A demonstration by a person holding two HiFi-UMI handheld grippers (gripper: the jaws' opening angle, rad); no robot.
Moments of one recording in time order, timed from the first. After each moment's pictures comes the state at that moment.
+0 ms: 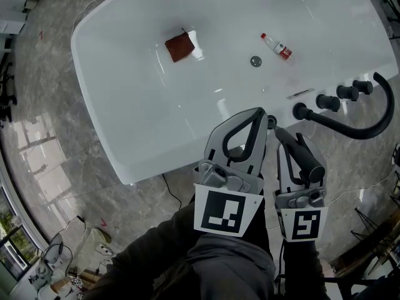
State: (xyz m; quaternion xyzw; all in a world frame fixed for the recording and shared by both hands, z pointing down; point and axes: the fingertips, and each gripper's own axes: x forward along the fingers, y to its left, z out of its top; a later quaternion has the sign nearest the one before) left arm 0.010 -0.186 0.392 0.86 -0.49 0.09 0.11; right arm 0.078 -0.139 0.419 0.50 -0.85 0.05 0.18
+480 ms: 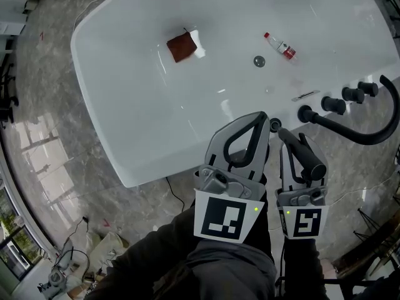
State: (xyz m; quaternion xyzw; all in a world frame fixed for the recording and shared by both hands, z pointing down) left arm 0.005 -0.189 0.400 0.86 -0.49 0.10 0.11; right arm 0.080 -0.145 0.442 0.50 -0.84 0.06 0.18
